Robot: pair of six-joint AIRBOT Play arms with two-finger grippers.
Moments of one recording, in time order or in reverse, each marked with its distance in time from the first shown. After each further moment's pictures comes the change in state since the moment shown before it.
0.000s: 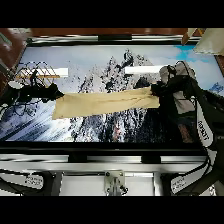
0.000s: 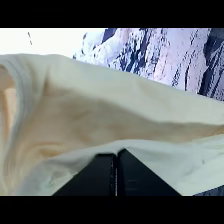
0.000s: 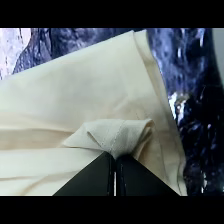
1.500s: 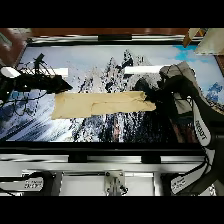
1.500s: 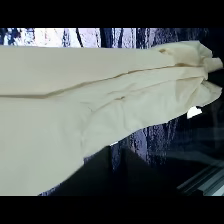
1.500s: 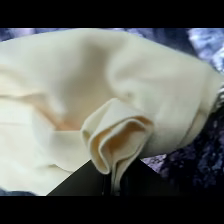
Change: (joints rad) left arm -0.165 0.132 0.111 -0.032 -0.234 0.000; right arm 0.031 0.019 0.006 0.117 -0.205 0.002
